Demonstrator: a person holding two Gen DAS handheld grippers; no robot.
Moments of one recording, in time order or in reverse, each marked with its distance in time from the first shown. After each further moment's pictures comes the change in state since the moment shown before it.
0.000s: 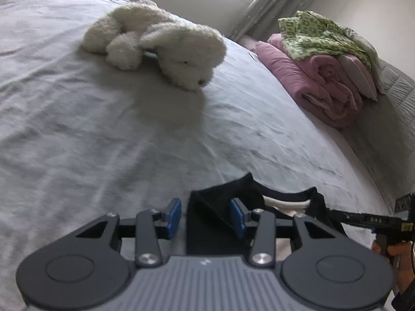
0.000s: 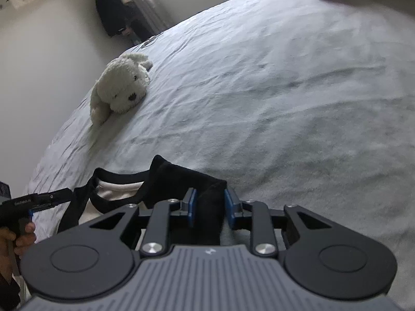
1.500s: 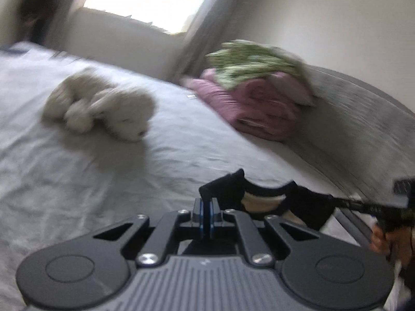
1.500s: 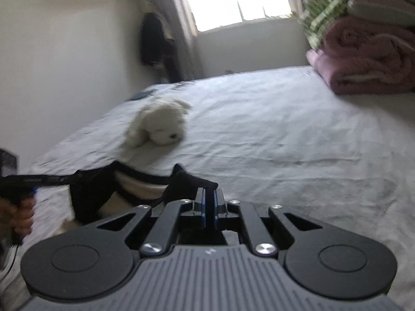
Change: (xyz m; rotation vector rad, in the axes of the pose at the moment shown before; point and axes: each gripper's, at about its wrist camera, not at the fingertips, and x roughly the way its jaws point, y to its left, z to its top) left arm -0.105 -0.028 -0.029 0.278 -0.212 -0.226; right arm -0.128 0.069 -0.055 -0.319 -0.276 -0.006
